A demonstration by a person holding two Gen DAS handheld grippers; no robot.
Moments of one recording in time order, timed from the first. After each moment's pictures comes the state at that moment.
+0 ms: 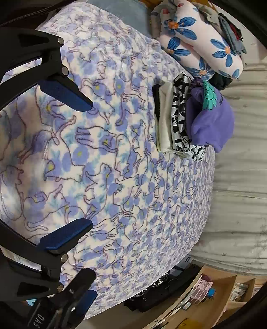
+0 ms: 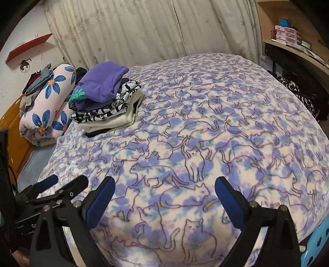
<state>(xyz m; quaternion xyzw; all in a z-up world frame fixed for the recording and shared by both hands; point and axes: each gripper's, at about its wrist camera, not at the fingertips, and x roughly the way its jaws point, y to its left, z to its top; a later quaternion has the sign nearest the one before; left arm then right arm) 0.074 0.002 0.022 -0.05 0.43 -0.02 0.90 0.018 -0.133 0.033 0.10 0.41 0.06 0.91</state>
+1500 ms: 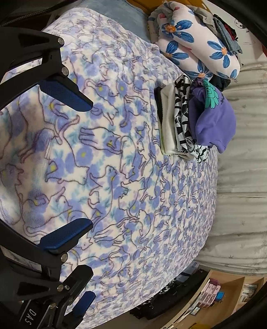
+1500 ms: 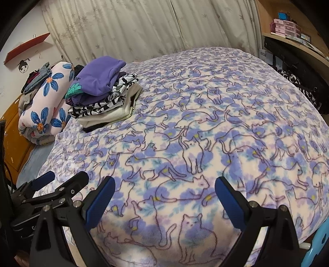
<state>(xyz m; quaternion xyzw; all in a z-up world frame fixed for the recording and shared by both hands) 0.078 -0.009 0.006 -0.02 0.44 0.00 0.90 0.018 -0.139 0.012 0.11 0.42 0.07 0.90</state>
